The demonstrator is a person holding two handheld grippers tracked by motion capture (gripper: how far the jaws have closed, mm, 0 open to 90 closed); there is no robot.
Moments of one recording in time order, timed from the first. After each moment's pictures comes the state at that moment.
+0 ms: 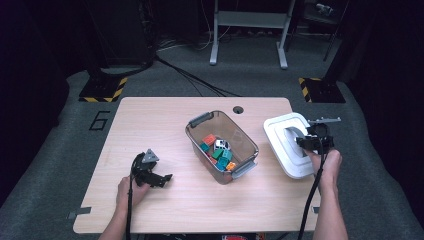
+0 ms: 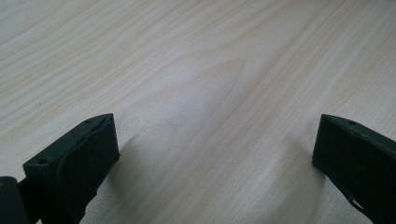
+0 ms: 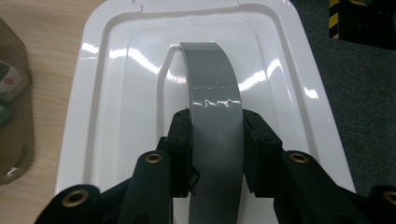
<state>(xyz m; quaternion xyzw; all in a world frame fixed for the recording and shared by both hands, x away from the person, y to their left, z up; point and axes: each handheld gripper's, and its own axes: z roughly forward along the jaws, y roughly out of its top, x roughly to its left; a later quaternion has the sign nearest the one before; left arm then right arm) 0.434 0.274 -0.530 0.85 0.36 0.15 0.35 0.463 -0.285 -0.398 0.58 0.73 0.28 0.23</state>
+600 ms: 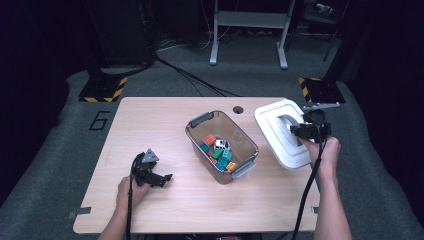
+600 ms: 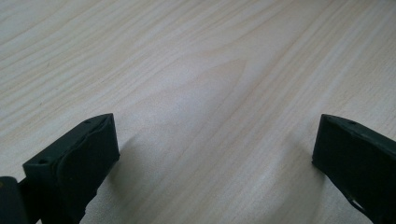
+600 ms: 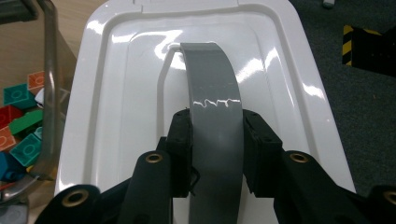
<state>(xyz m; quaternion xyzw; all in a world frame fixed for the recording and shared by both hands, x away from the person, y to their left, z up) 0.434 0.274 -0.530 0.85 0.36 0.15 0.35 0.461 -0.254 -0.341 0.55 0.74 0.30 0.23</state>
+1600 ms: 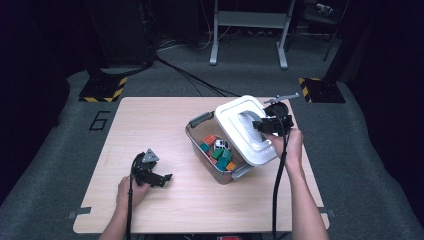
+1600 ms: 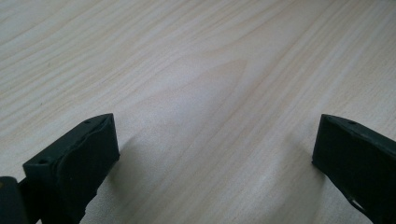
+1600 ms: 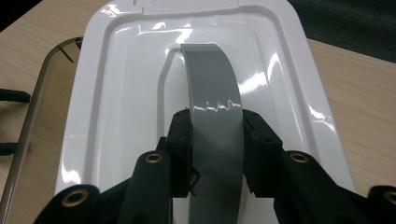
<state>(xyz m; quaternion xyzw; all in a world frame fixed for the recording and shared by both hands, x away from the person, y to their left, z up) 0.435 0.274 -0.530 0.85 0.36 0.15 0.35 0.471 -0.152 -0.325 0.48 0.78 0.34 0.18</state>
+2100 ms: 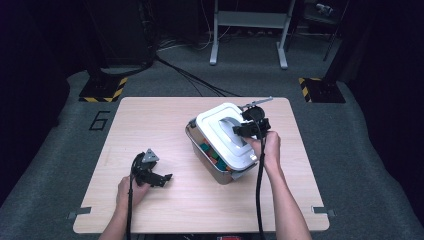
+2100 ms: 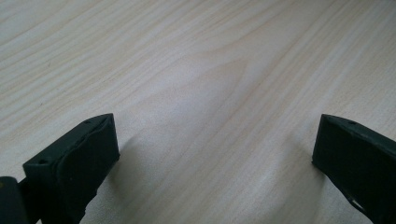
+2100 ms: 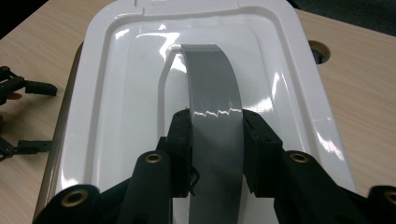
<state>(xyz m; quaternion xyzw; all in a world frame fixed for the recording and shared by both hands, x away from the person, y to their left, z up) 0.435 0.274 -0.530 0.85 0.36 0.15 0.35 0.481 -0.100 -0.350 0.47 0.80 0.34 0.15</state>
